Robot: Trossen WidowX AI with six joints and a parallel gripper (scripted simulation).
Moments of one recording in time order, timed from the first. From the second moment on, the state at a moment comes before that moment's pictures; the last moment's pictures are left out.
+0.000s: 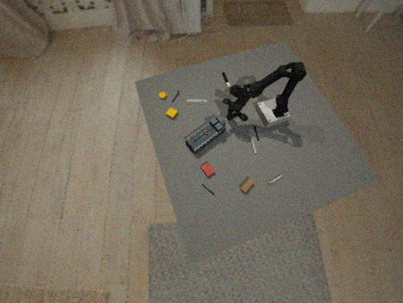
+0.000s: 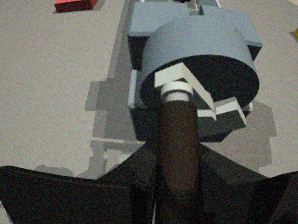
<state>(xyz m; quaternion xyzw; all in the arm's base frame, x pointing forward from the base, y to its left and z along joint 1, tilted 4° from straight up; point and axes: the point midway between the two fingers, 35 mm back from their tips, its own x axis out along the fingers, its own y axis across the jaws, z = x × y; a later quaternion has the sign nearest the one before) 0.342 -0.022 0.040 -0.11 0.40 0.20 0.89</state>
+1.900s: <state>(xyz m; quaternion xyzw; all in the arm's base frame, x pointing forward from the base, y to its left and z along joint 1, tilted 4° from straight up) 0.349 -0.036 0.045 -0.11 0.39 0.21 0.89</state>
